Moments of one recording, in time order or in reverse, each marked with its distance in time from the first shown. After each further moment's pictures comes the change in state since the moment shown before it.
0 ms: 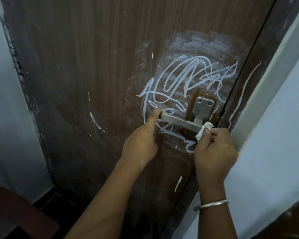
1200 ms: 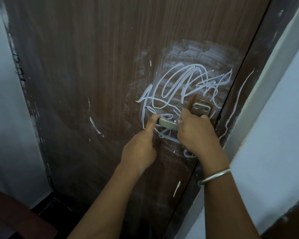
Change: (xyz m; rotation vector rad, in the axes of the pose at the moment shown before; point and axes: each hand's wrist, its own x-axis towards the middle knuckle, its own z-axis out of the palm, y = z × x) left_hand -0.002 0.003 0.001 0.024 0.028 0.002; right_hand 0.058 -0.034 0.013 -0.320 -0.779 -0.376
